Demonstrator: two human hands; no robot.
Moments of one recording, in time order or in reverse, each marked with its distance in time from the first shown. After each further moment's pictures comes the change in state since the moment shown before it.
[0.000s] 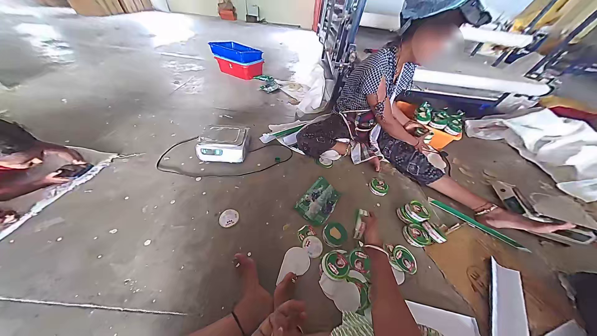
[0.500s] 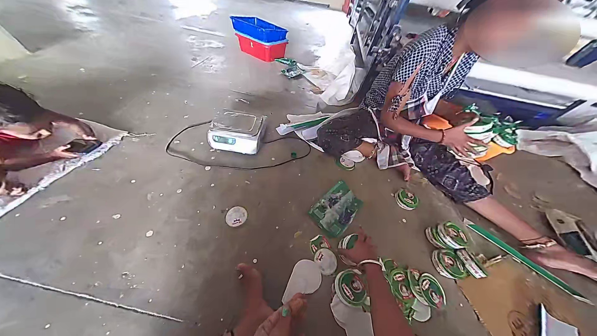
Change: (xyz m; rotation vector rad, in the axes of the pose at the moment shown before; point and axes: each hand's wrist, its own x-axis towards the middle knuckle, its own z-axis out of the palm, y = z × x) left_hand 0.072 -0.014 -0.047 0.014 0.299 -0.226; right_hand 0.056 0.060 0.055 -1.286 -0.352 0.193
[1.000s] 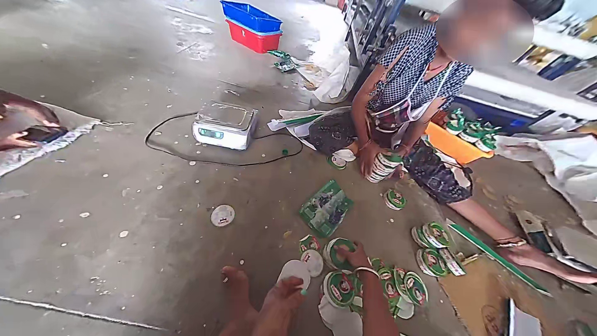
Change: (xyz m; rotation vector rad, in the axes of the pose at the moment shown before) left_hand 0.072 -0.022 0.009 0.251 0.116 -0.068; right_hand -0.005 0.032 0.009 0.613 -0.007 0.104
